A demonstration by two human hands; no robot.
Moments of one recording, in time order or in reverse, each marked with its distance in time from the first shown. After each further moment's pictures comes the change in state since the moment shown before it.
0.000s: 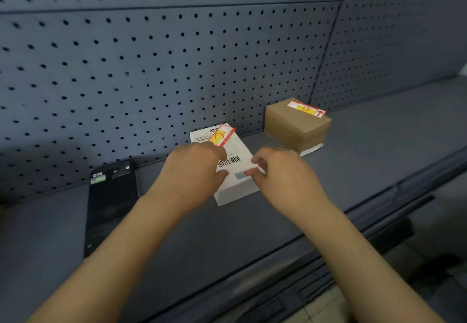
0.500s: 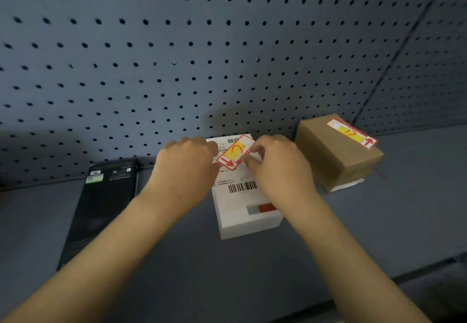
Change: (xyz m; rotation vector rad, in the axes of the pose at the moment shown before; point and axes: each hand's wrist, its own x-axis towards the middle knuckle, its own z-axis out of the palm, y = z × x) left_hand 0.046 -0.031 0.022 0.096 0.059 -0.260; right_hand 0.098 -0.007 0.030 0.030 -0.013 -0.069
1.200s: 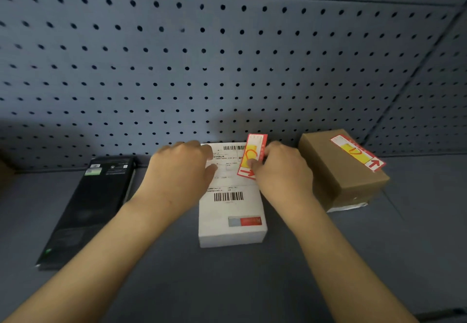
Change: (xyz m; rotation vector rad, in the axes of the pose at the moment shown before) left_hand 0.005 0.023 -0.006 -0.006 0.006 -0.160; right_hand 0.030 0.028 0.000 0.066 -0.118 0.069
